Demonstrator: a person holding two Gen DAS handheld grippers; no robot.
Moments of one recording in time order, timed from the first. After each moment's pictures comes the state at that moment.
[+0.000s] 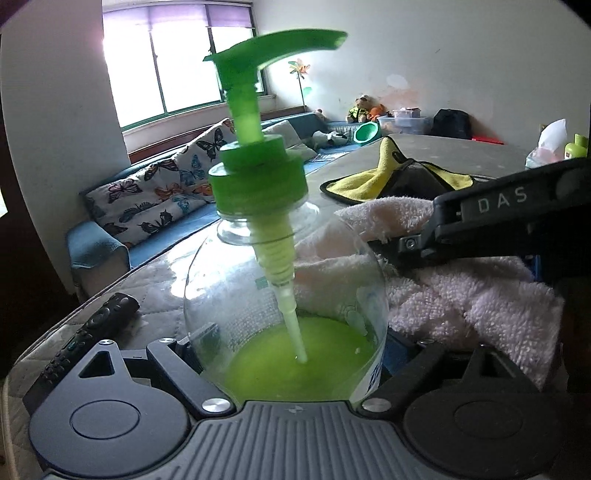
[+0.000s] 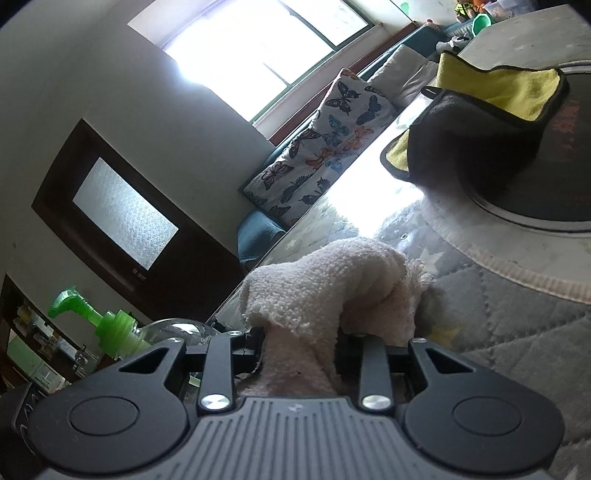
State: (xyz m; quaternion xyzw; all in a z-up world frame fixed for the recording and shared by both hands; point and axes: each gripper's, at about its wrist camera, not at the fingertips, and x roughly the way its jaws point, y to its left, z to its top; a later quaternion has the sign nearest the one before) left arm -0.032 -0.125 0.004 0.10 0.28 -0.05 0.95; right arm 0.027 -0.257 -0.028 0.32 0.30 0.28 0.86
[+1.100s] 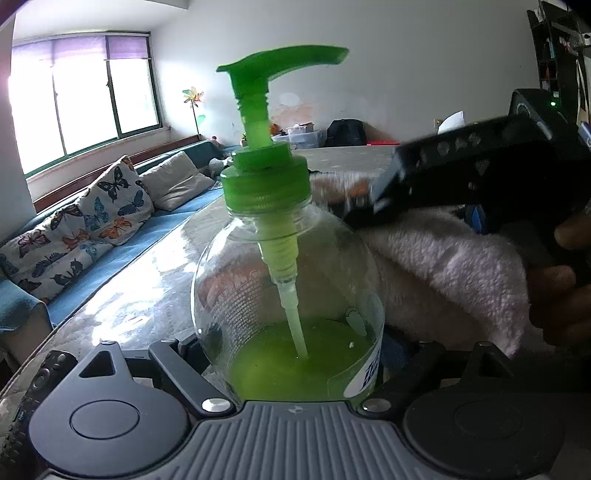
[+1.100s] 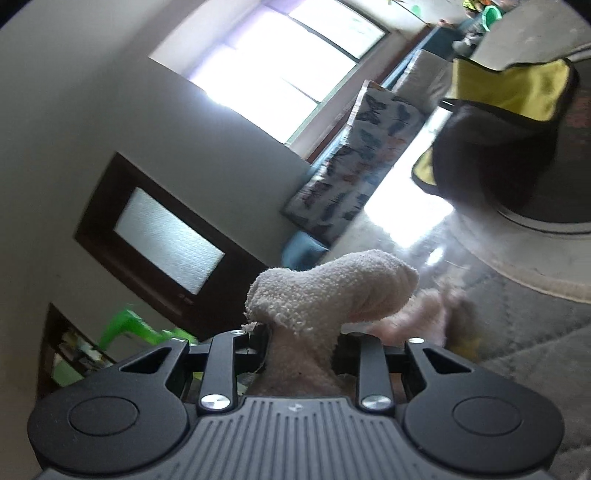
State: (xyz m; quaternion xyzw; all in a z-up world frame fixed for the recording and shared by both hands) left arm -0.027 -0.103 0.007 0.14 0.24 -0.23 0.93; right arm 0.032 -0.271 -0.033 0.37 0.26 0.32 0.83
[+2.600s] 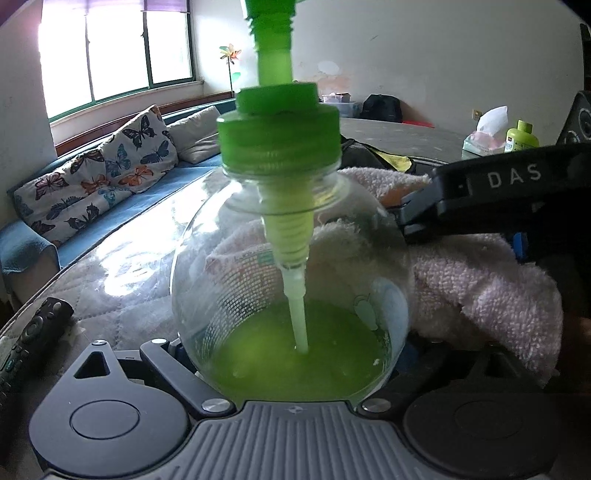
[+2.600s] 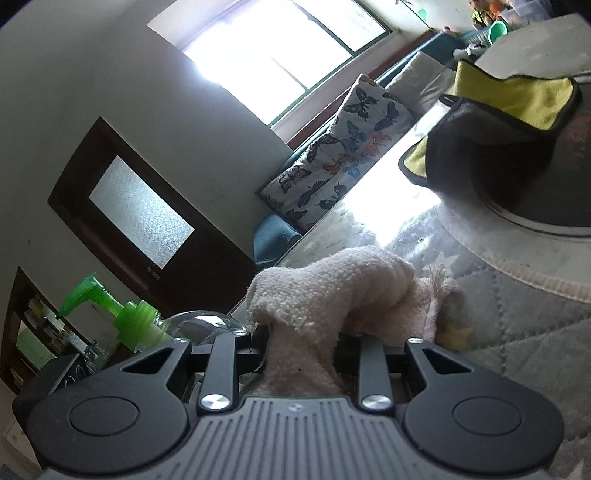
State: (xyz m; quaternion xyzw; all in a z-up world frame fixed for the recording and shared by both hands) left arm -0.012 -0.108 0.000 0.10 0.31 -0.18 0.93; right arm 0.017 -0.257 -0.023 0.31 0.27 0.31 0.86
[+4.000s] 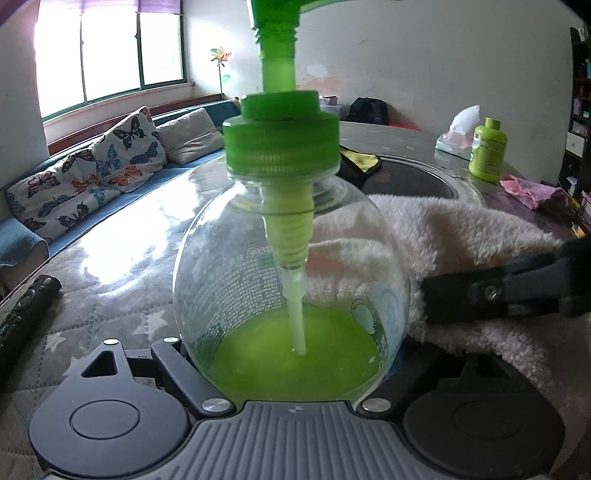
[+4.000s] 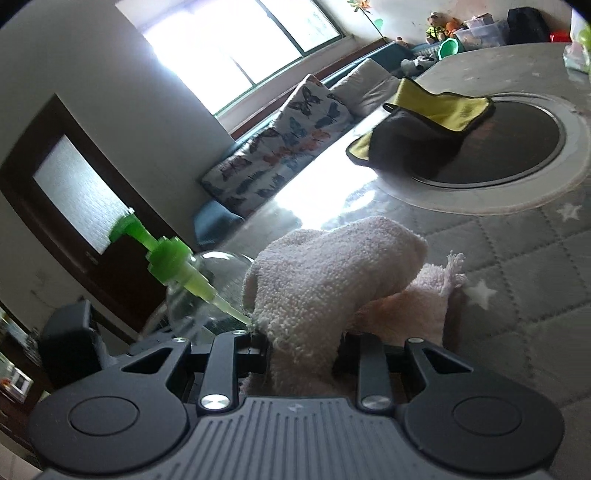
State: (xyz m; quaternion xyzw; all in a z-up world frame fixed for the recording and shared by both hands) left arm -0.062 -0.126 0.002 0.09 0.30 -0.19 0.93; right arm -0.096 -0.253 0.010 0.25 0.32 0.19 0.89
